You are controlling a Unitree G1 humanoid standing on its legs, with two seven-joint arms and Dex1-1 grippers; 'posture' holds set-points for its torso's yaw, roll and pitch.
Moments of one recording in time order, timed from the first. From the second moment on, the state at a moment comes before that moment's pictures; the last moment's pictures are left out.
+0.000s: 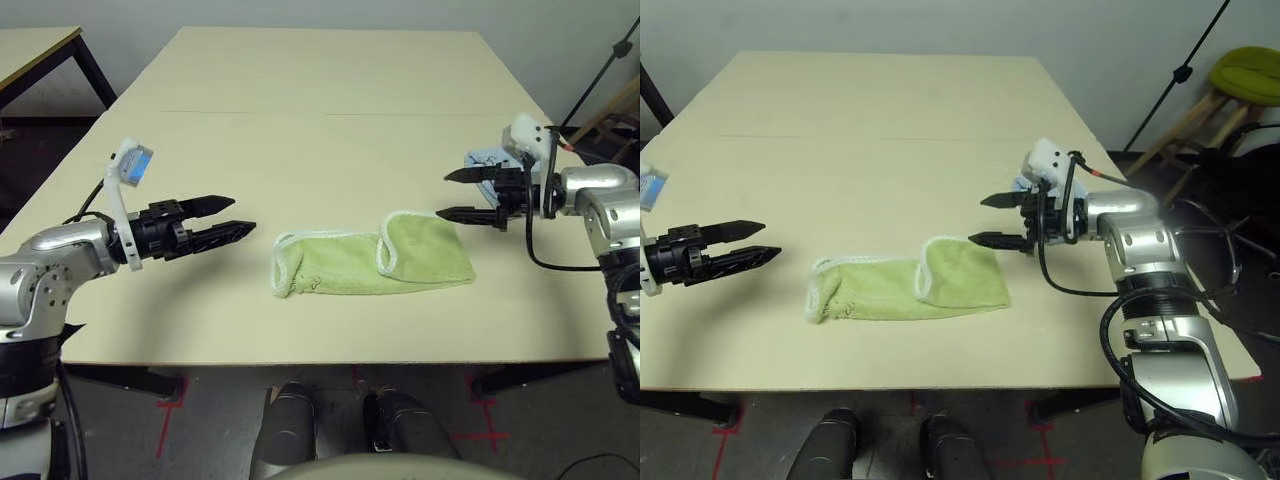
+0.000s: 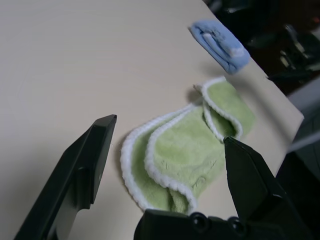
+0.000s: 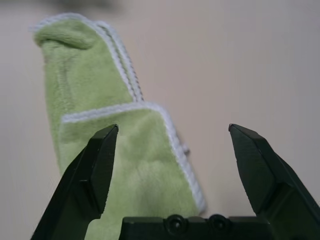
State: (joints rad) left arm -0.26 0.78 0.42 -0.24 -0.88 1.03 -0.75; right arm -0.82 -0.73 0.07 0.47 0.23 0.17 1.41
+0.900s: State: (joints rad) left arm -0.01 0.80 0.07 -0.50 -1.97 0.86 0.35; right arm -1.00 -0.70 0.12 0.66 0.21 0.03 1.60
